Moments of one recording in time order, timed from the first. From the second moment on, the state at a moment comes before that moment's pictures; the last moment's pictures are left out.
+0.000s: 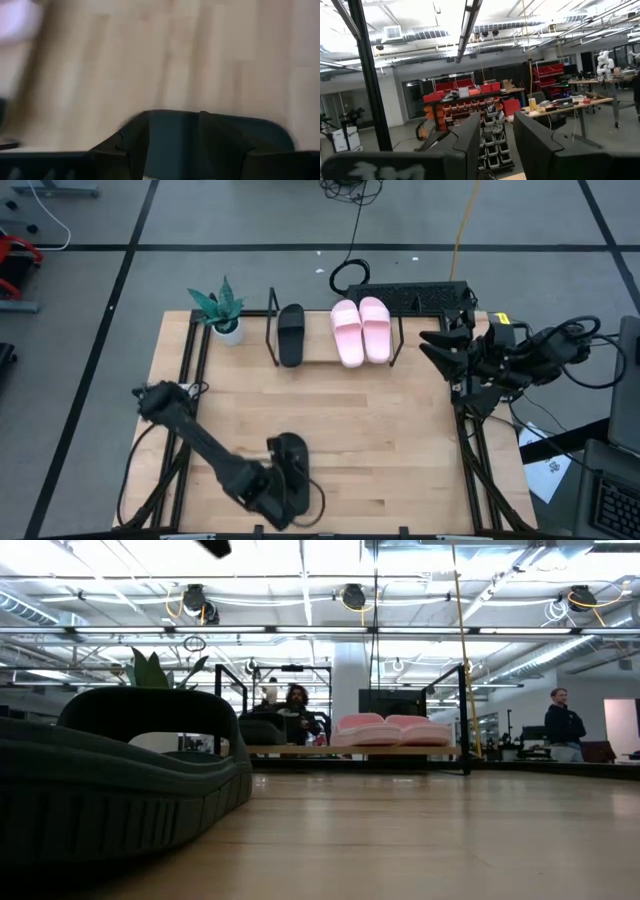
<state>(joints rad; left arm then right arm) -0.68 1.97 1.76 -1.11 -0.57 -0.70 0.51 0.95 1.26 0.09 0.71 -0.06</state>
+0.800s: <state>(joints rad) -0.69 2.19 1.76 -1.24 -0.52 -0.94 0.51 0.98 1.26 0.07 0.70 -0.06</state>
